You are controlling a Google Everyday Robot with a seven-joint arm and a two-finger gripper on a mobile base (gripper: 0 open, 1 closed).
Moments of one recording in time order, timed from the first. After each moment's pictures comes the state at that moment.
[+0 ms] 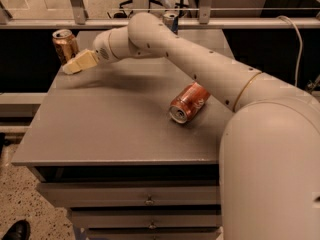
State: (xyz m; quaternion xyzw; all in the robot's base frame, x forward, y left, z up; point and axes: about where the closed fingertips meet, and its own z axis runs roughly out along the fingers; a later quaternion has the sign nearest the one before) arm 0.748 0.215 0.878 -0.46 0.68 0.30 0.48
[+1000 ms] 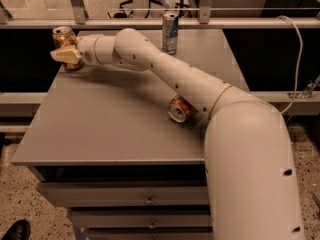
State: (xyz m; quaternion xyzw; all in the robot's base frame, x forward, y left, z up) arm 0.776 0.269 0.881 -0.41 0.64 0.35 0.55
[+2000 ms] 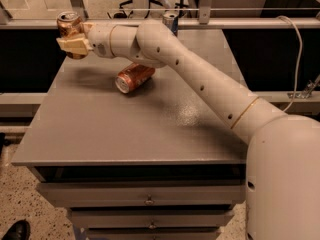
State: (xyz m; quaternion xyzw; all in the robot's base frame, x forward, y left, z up) arm 0.730 0.228 0.942 -0.44 0.56 0.37 0.59
